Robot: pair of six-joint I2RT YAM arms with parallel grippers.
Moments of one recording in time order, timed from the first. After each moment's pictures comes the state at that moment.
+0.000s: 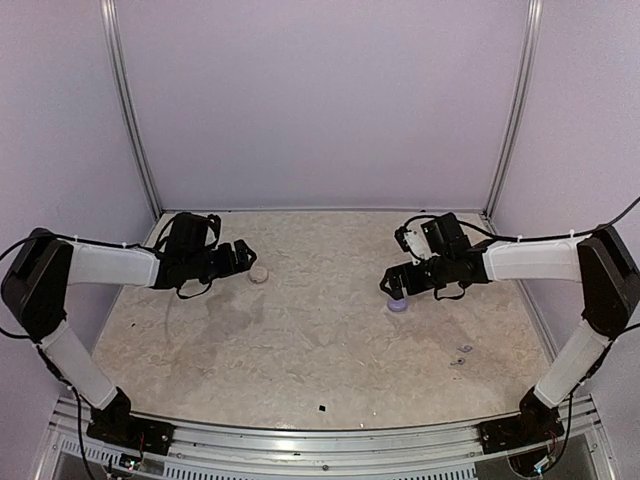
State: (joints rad) left arm -0.42 1.65 0.87 0.13 0.05 -0.55; right arm 0.54 1.61 0.96 -0.14 -0.10 0.15
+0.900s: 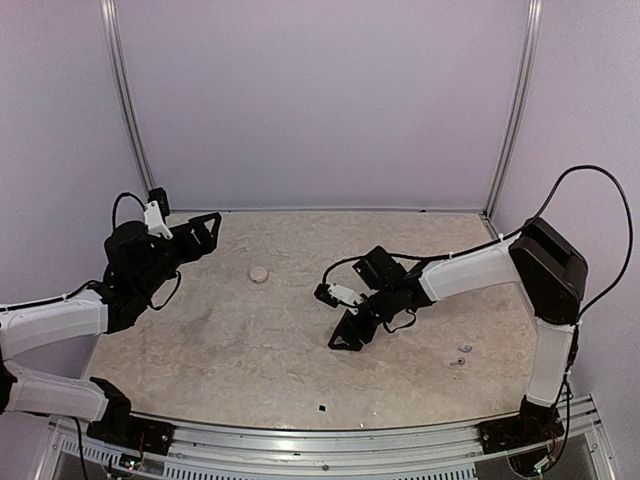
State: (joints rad) left arm -0.46 1.12 0.54 0.54 -0.14 -0.45; right arm 0.77 1.93 1.12 -0.15 -0.38 -0.14
